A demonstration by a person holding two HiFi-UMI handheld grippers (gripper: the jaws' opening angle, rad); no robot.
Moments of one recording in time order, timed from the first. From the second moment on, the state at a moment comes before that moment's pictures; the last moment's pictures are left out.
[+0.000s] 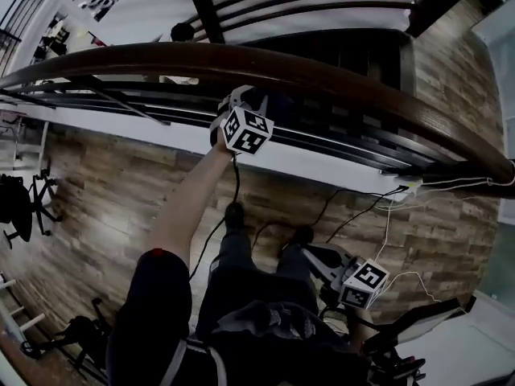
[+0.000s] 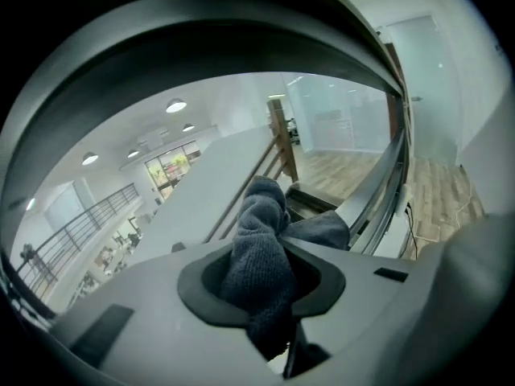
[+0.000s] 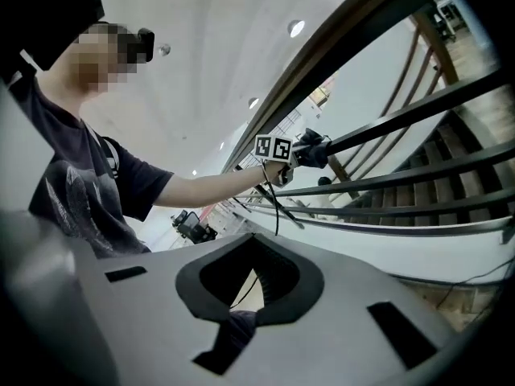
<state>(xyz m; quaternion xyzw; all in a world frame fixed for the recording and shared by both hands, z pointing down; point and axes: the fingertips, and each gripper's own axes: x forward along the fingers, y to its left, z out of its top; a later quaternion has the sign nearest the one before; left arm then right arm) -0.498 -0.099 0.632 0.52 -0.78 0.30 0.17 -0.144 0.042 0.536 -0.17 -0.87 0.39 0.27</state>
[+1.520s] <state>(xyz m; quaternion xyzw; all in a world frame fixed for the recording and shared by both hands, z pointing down) -0.798 0.309 0.523 0.28 -0.91 0.27 0.16 -0.352 0.163 0.477 -0.24 -0.92 0.18 0.26</state>
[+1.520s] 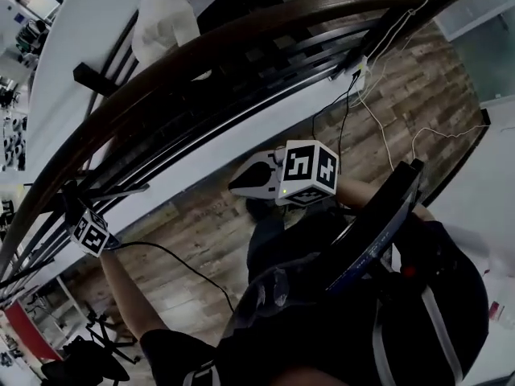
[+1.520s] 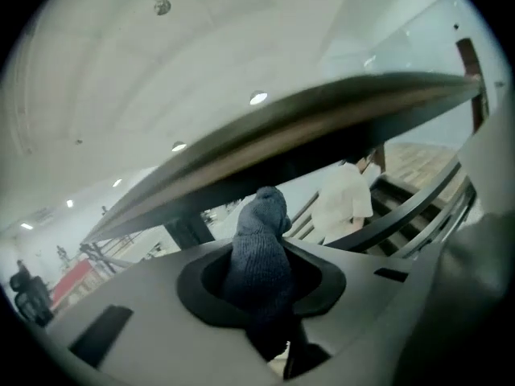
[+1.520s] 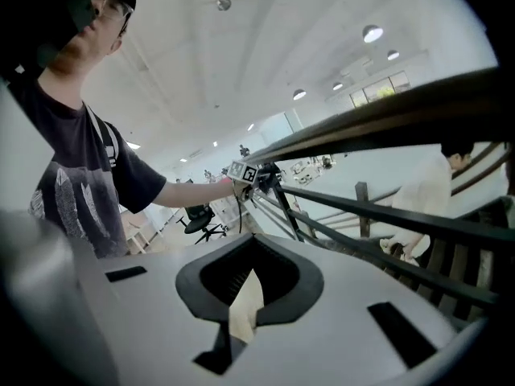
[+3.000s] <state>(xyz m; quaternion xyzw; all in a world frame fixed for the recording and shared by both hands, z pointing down) -0.246 0.267 0.344 0.65 -0.75 0.08 -0.04 -0.165 0.239 0.358 -0.30 -0.93 0.19 0.07</state>
